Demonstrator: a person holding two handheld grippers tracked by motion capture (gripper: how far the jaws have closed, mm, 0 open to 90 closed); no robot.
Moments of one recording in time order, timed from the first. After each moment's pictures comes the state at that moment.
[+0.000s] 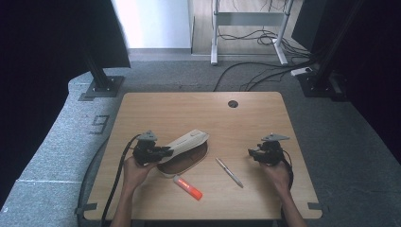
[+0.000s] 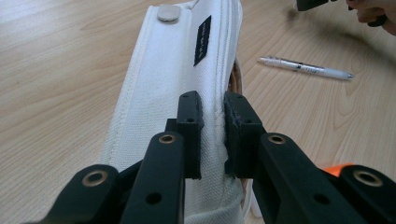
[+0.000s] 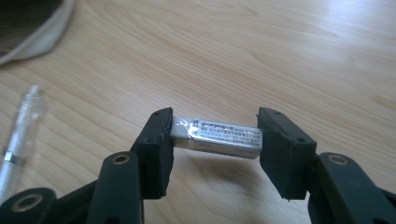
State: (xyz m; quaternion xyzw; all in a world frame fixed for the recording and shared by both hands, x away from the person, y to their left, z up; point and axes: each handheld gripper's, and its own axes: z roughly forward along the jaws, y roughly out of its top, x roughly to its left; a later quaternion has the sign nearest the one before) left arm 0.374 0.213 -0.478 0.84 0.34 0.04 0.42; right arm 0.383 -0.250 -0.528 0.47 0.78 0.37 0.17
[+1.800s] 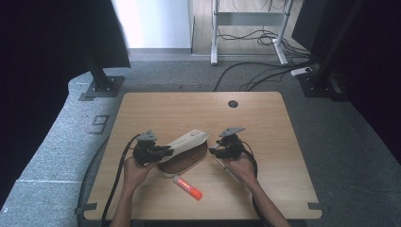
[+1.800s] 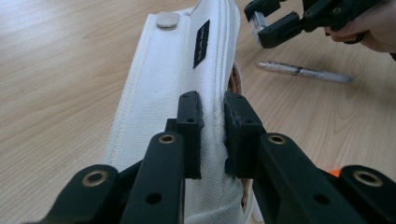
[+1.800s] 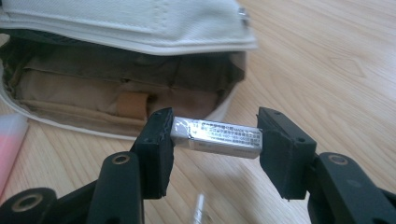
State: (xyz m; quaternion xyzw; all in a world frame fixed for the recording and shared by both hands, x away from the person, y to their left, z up) left arm 0.373 0.212 -0.476 0.84 0.33 0.05 0.43; right arm 0.406 -0.120 -0.512 0.35 0.84 0.41 0.11
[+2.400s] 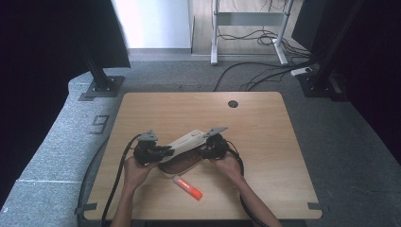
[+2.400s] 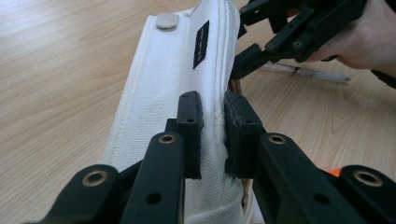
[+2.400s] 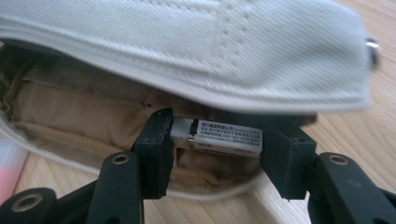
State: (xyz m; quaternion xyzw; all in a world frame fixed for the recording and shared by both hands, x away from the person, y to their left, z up) left arm 0.372 0.210 -0.475 0.84 0.33 0.05 0.43; right arm 0.418 -0.073 -0.524 0.33 0.86 0.39 0.09
